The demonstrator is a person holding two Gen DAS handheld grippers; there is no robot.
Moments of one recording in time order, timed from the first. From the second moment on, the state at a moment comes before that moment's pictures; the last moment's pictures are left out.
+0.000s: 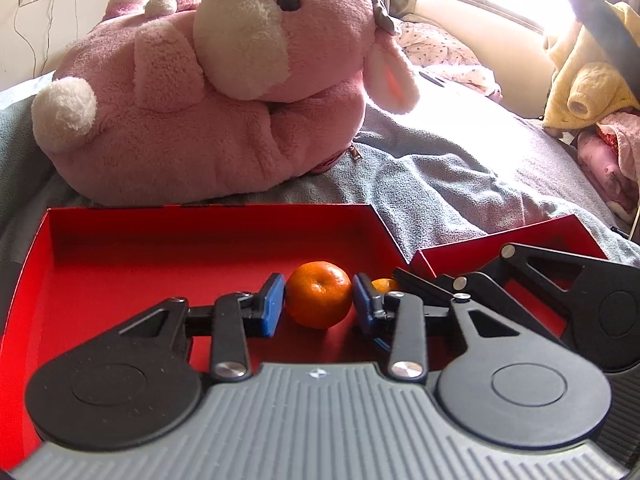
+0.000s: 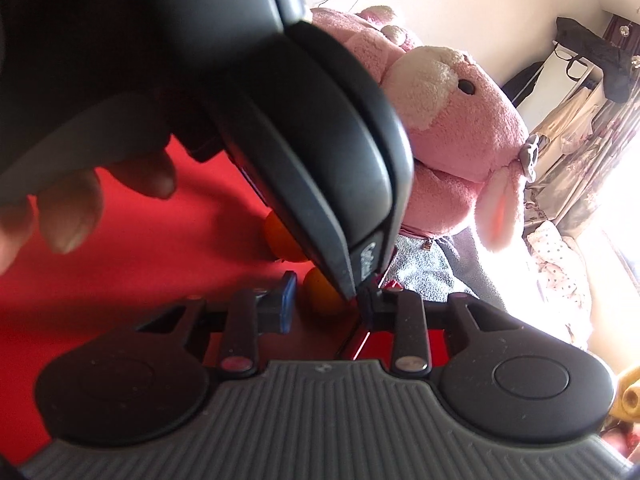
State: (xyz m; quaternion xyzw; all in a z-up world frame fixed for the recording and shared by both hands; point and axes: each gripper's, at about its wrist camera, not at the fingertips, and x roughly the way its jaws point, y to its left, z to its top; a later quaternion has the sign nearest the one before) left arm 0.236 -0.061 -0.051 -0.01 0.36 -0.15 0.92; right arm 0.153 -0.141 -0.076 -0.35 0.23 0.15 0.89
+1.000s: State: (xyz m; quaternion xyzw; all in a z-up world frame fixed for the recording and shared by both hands) left arm 0.121 -0.082 -0.009 -0.01 0.34 -0.17 0.92; right arm 0.012 -0.168 -0.027 -0.28 0.22 0.18 0.92
